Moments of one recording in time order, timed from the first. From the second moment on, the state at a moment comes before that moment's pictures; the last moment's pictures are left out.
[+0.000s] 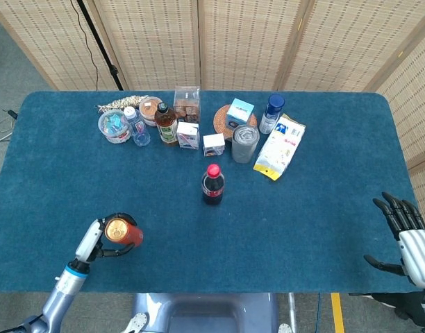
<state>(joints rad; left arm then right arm) -0.32 -1.75 0.03 -0.99 1.74 1.57 -1.02 0.08 -0.85 0.02 -1.83 -1.62 1.48 0.19</state>
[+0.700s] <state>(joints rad) -0.61 -1.70 -0.22 -1.20 1.50 1.20 -0.76 0.10 -0.86 0.03 -1.82 -1.57 1.43 0.16</state>
